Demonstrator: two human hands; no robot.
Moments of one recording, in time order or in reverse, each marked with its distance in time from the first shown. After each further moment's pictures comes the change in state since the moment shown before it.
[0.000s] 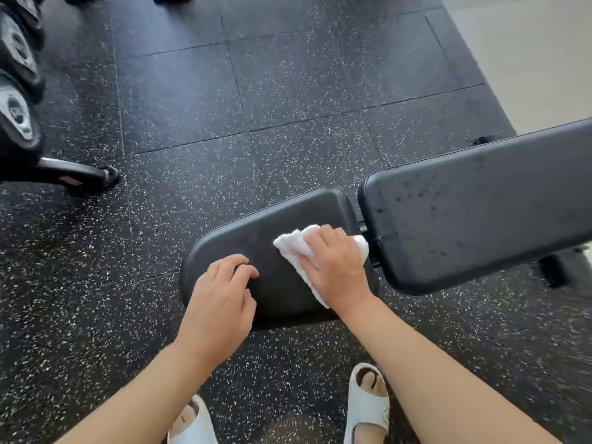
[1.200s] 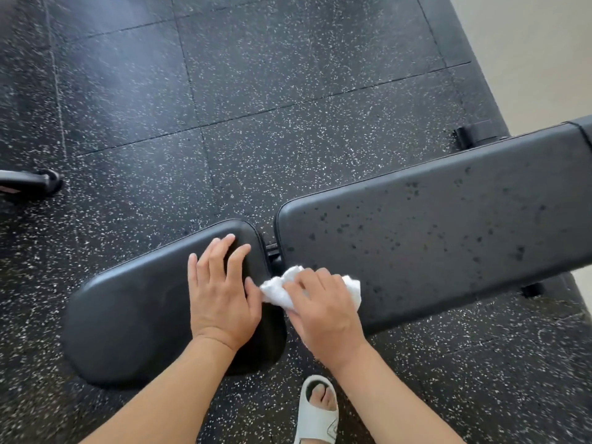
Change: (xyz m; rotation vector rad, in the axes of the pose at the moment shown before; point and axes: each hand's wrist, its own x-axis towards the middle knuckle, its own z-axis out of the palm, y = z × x) left_hand 0.132 0.144 0.101 0.189 0.161 -0.161; right_hand -0.026 0.132 -0.074 -0.087 -0.147 -0.075
